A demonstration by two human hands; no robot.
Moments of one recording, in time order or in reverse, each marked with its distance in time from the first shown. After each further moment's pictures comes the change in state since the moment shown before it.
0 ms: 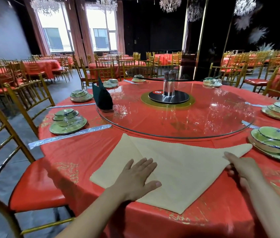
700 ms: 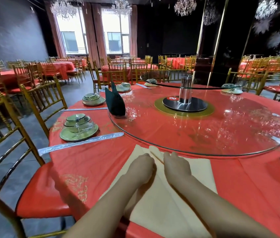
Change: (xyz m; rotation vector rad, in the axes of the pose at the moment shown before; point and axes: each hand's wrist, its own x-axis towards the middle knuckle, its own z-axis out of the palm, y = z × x) left_hand 0.071 -0.053 -0.029 -0.082 0.133 -0.214; right_hand -0.069 -0.017 0.199 -1.452 -0.342 -0.808
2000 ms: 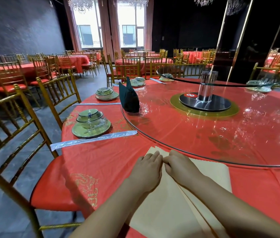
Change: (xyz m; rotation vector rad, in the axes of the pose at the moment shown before) left_hand 0.000 -0.032 0.011 0.101 0.124 0.085; right_hand 0.046 -0.010 0.020 0.266 0.012 -0.352
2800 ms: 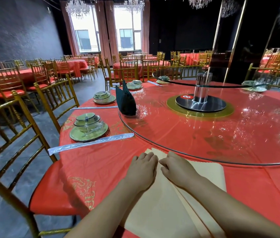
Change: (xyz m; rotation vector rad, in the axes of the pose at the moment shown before) left_hand 0.006 -0.004 0.005 0.029 0.125 -0.021; right_hand -0.008 0.000 -0.007 -0.010 -0.066 0.031
